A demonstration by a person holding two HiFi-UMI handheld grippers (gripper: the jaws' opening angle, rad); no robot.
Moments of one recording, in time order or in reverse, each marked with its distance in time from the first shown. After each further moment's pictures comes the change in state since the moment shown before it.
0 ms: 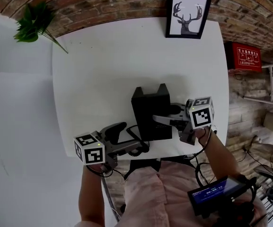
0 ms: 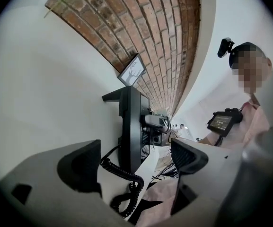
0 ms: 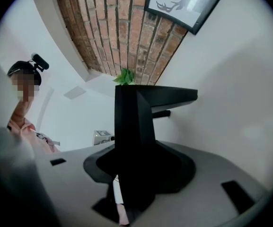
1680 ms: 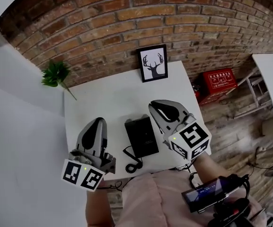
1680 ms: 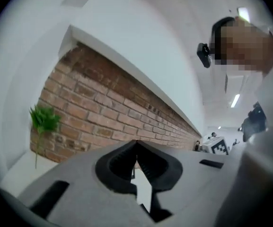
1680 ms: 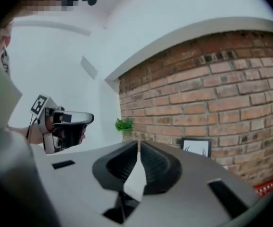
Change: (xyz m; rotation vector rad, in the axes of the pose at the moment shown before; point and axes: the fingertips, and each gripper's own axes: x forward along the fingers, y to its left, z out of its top) left arm -0.104 -0.213 0.202 0.666 -0.788 0.302; right arm -0.102 0.203 0.139 -0.937 -0.470 -0.661
